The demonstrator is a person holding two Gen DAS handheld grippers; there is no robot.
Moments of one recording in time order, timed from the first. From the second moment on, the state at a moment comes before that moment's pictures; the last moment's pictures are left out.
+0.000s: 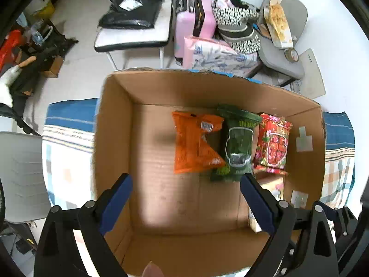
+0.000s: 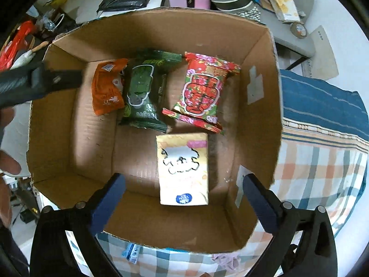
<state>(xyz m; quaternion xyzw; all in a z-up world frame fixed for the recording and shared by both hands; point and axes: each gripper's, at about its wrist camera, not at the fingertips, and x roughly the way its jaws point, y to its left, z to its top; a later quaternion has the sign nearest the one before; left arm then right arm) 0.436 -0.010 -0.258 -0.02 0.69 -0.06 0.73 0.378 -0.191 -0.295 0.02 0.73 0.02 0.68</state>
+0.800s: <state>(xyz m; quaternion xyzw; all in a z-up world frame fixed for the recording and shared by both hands) 0.293 0.004 -0.143 0.02 0.58 -0.02 0.82 0.292 -0.182 -0.203 0.03 0.66 -0.01 0.75</state>
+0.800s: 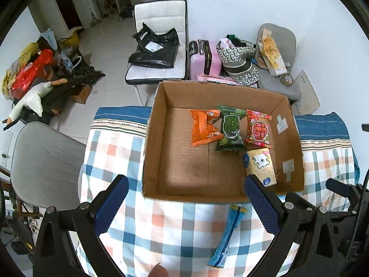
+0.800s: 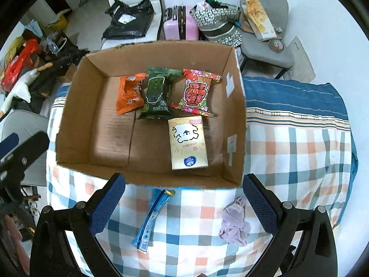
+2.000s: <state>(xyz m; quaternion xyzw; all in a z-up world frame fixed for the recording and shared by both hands) 0.202 -0.083 -0.343 0.05 0.72 -0.09 0.68 0.166 -0.318 -0.326 0.13 0.73 -0.08 0.67</state>
